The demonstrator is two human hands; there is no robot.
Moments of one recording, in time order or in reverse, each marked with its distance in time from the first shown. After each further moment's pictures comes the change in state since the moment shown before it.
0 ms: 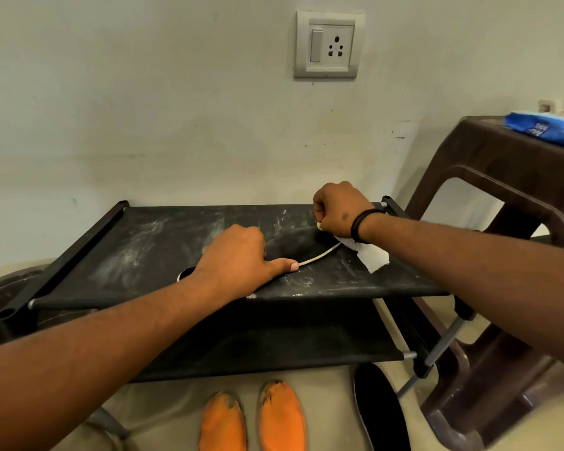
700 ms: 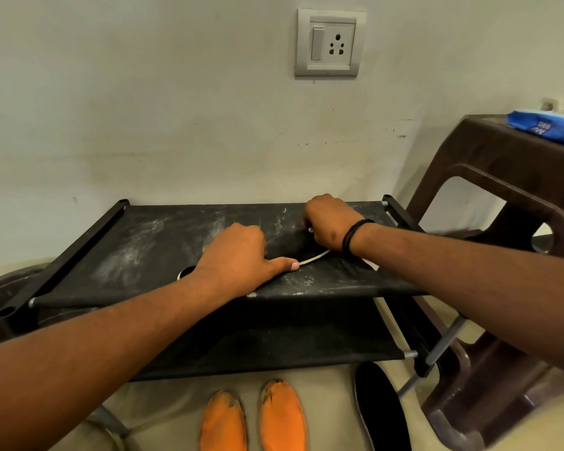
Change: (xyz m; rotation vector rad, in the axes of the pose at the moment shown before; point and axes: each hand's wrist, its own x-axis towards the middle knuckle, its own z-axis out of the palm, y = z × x) left_hand 0.000 0.001 0.001 0.002 0.012 -0.005; right_hand -0.001 -0.014 0.019 -0.257 -0.111 -0.121
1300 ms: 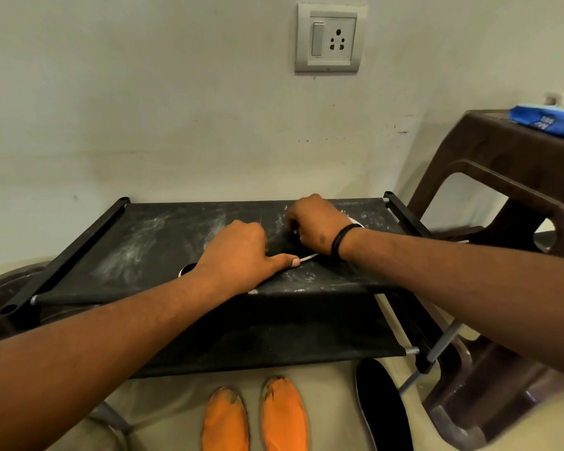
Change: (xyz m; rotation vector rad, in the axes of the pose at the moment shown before) left_hand 0.000 0.001 -0.001 -0.023 -0.004 -0.008; right_hand 0.000 -0.021 0.004 0.135 0.054 -0.069
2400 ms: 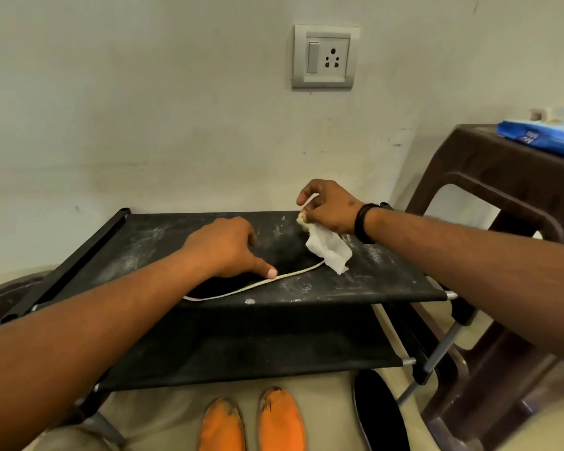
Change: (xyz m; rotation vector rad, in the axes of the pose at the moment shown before) left_hand 0.011 -0.007 -0.035 0.033 -0.209 -0.211; right_hand -0.004 0.032 -0.031 0.767 0.046 0.264
